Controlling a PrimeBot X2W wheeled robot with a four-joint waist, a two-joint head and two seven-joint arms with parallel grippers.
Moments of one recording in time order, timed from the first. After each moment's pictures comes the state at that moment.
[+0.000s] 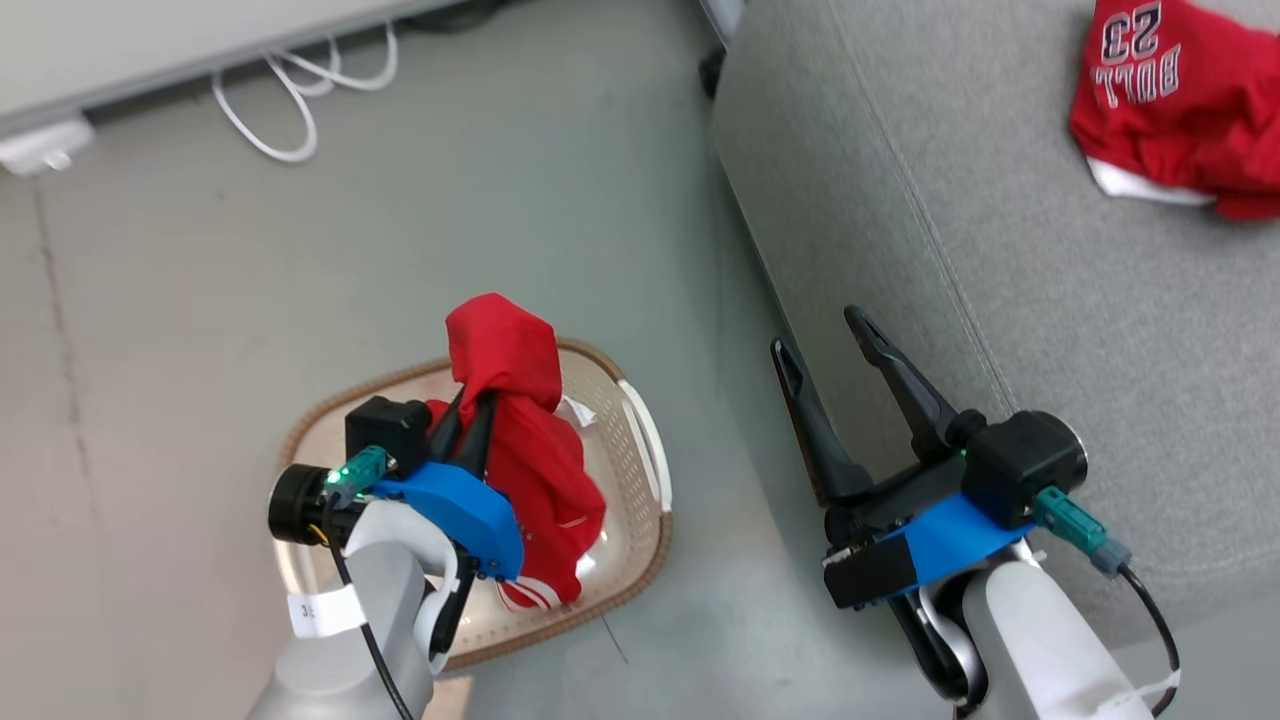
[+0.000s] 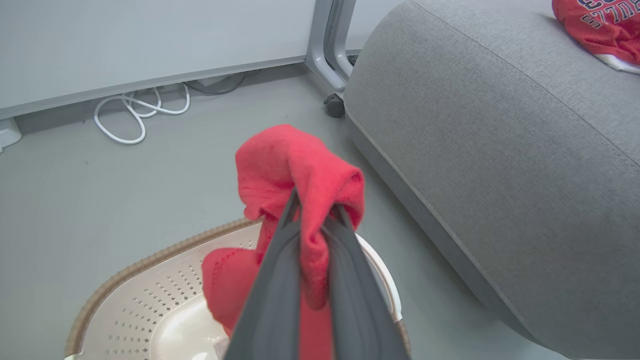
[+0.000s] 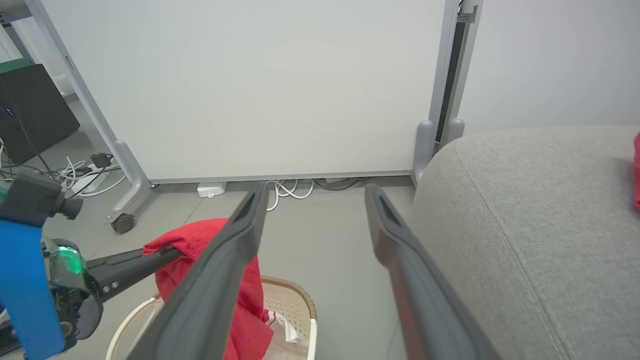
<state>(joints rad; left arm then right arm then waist) -0.55 0.09 -0.42 0.86 -0.40 -0.12 -0.26 -0.33 -0.05 0.28 0.19 0.18 0.13 -0.23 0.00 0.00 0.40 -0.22</state>
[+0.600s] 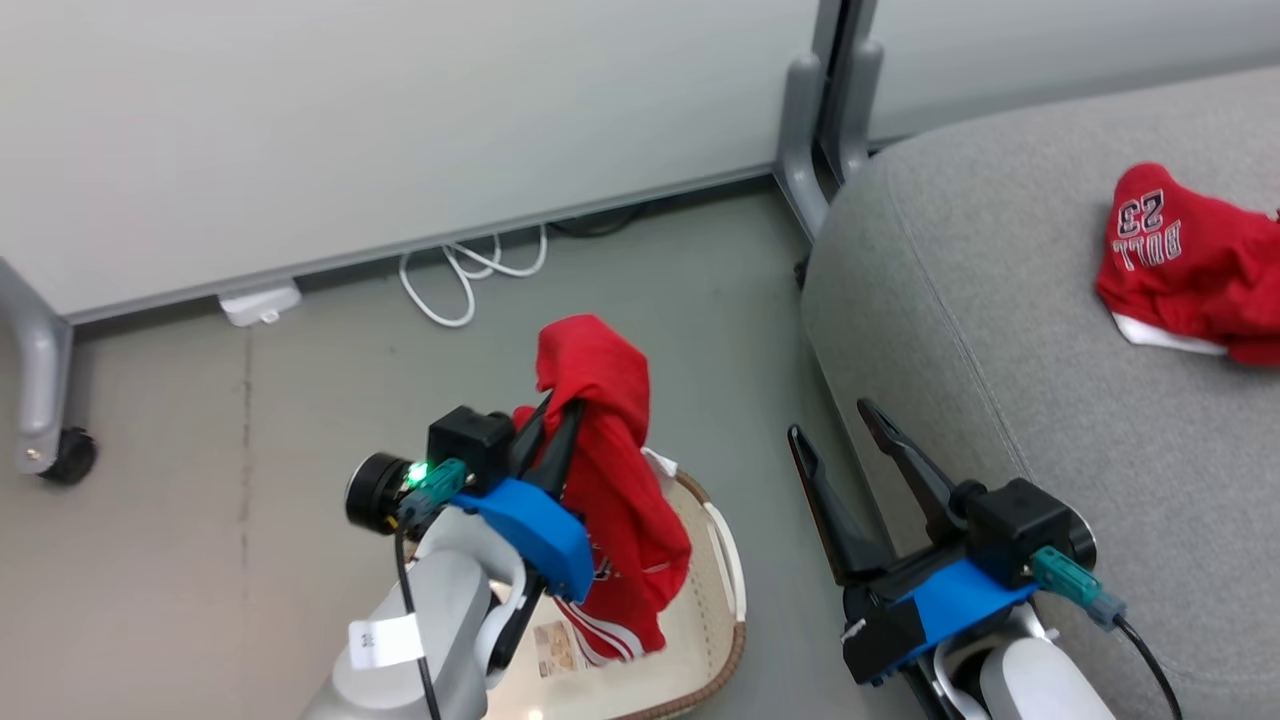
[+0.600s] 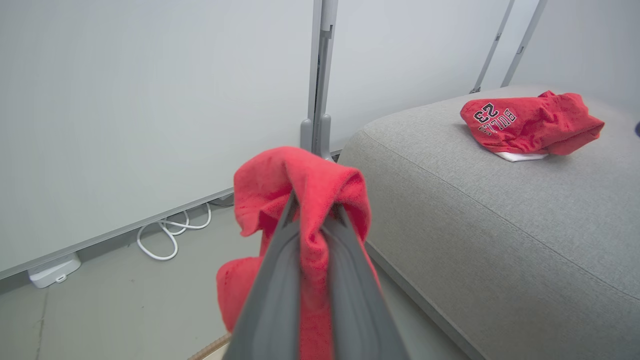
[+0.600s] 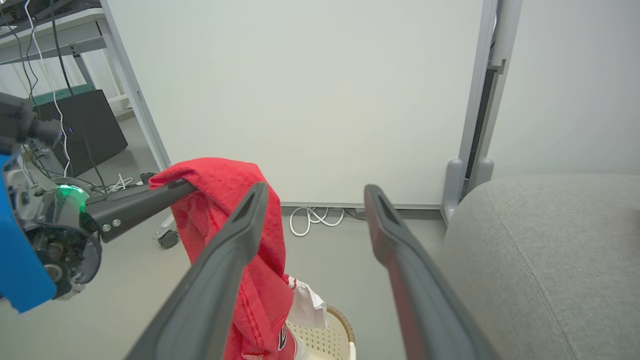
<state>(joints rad) -0.51 0.06 -0.55 0.74 -0.43 -0.13 -0.26 -0.20 -0.05 0.26 0.17 0.18 0.13 -0.16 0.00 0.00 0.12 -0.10</state>
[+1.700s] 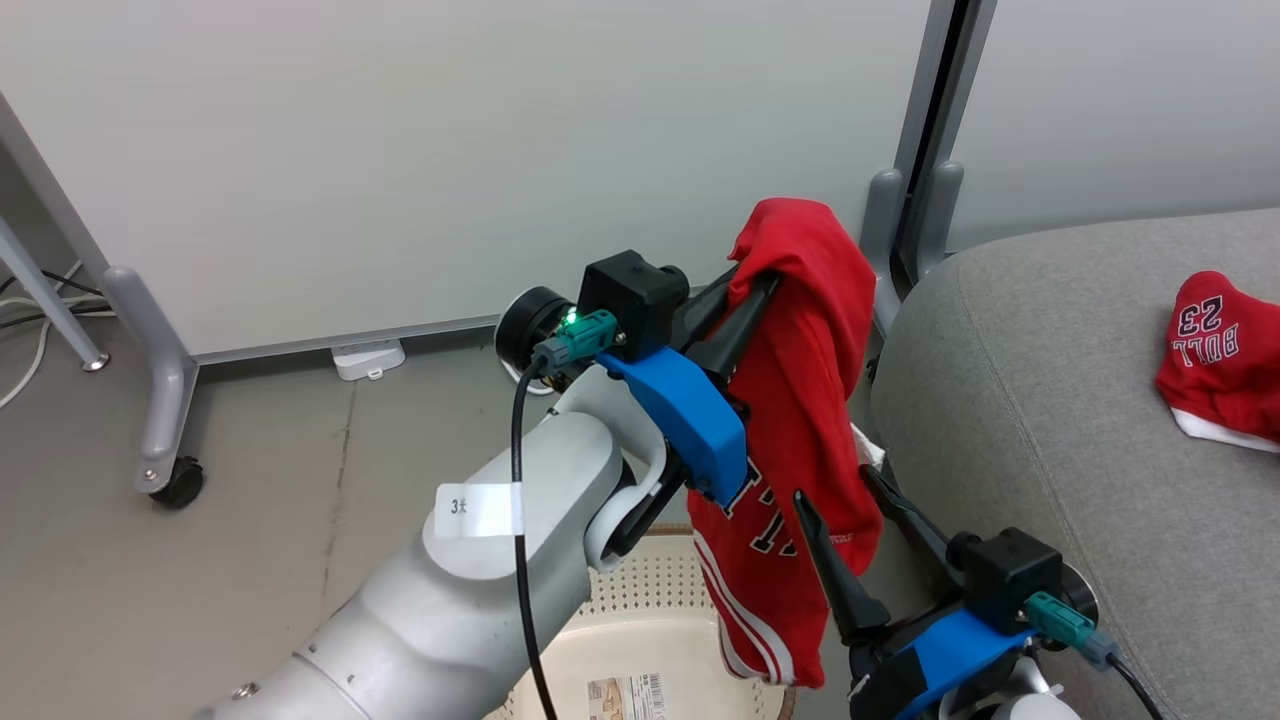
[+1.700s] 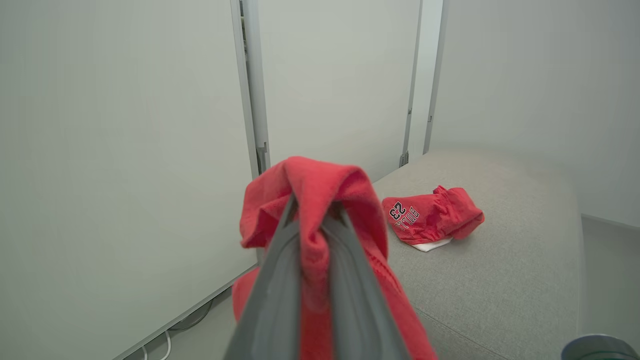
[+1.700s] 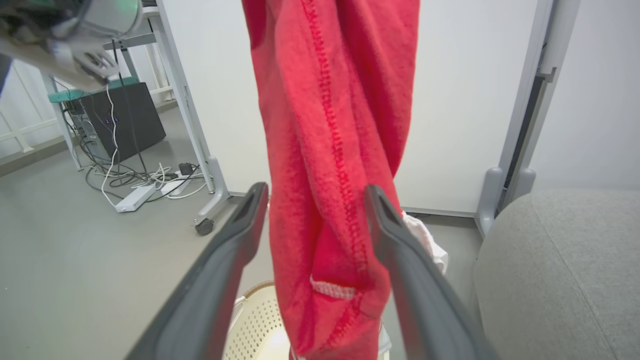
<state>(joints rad) -0.83 0.05 -0.96 0.61 -0.79 -0.08 -0.20 -0.09 -0.05 0.25 0.13 0.18 0.13 -0.09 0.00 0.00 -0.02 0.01</state>
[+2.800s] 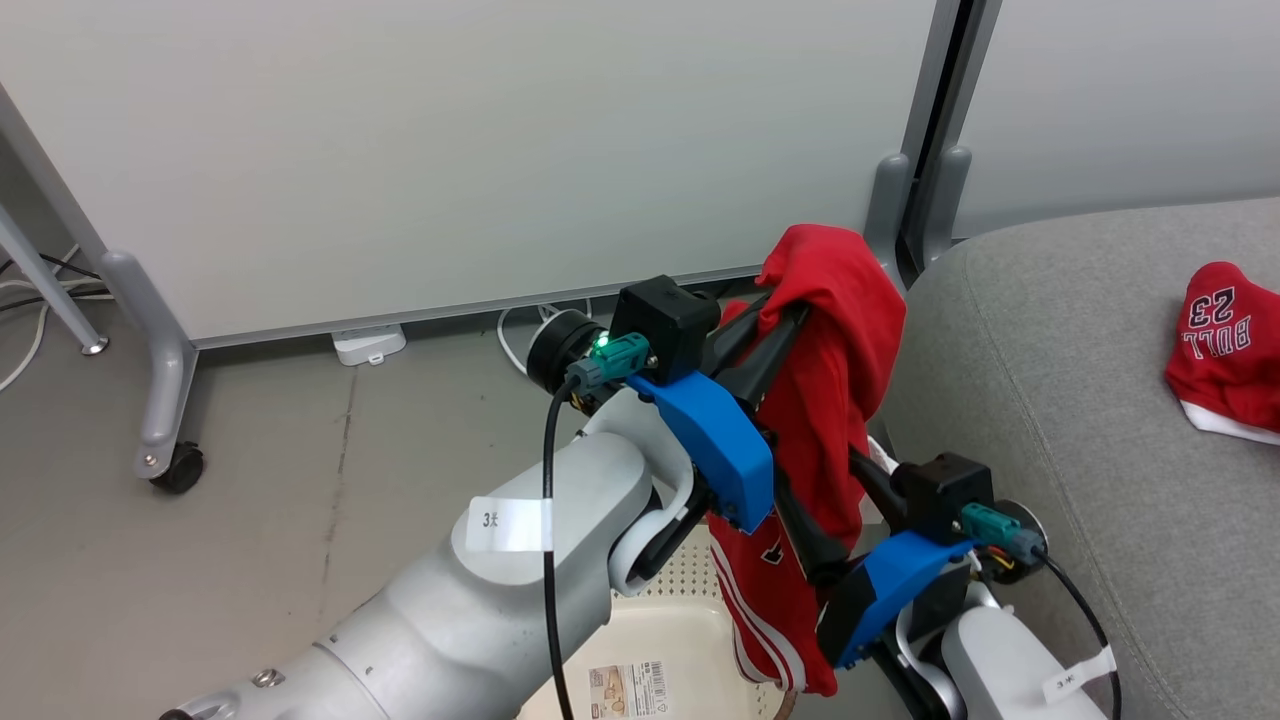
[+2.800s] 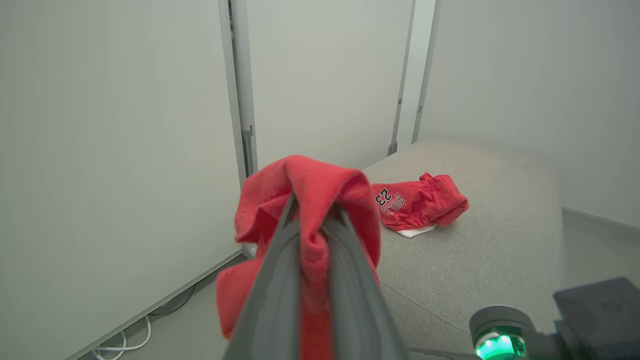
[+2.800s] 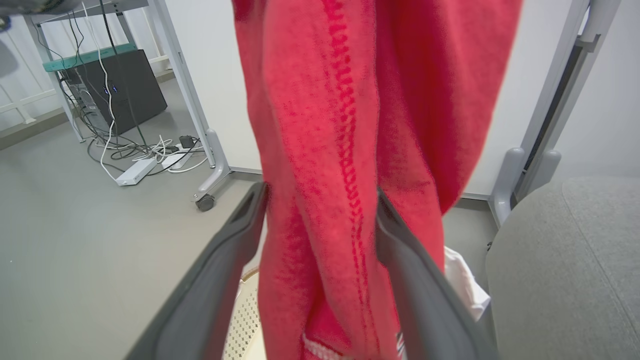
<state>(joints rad) -0.88 0.05 -1.13 0.63 -0.94 -0.03 -0.25 -0.30 -0.05 0.31 0.42 0.23 0.13 -0.10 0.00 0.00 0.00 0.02</state>
